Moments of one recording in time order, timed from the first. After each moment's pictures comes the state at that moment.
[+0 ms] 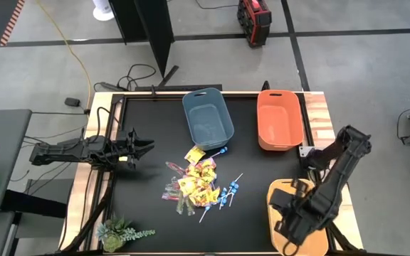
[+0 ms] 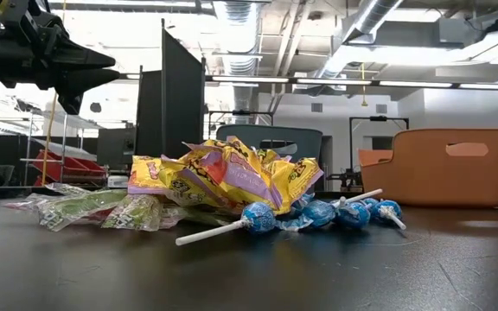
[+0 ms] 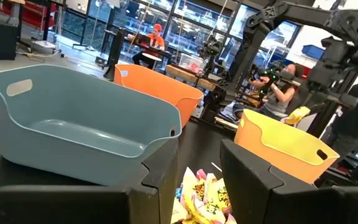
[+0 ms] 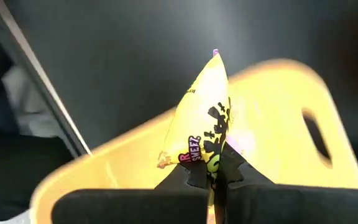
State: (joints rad) left arm -0.04 0.01 0.07 0.03 -0.27 -0.32; right arm 0.90 1.63 1.57 -1.51 0.18 1.39
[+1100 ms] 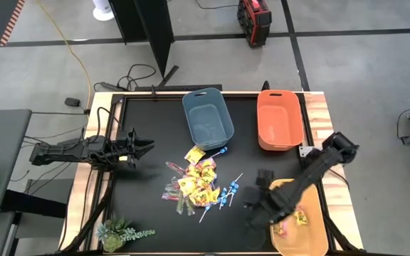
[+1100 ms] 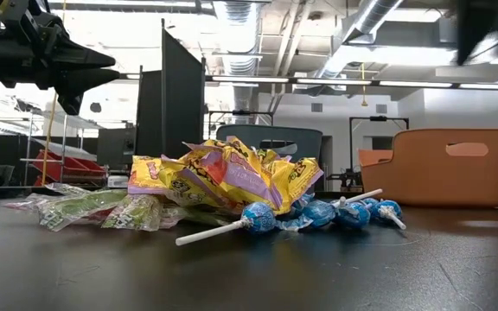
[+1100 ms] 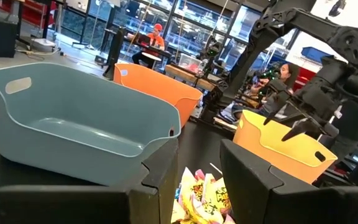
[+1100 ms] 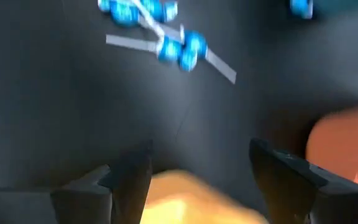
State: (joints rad) left arm -0.04 0.01 0.07 0.04 -0.27 -0.33; right arm 0.65 1.78 1.56 -1.38 0.37 0.76
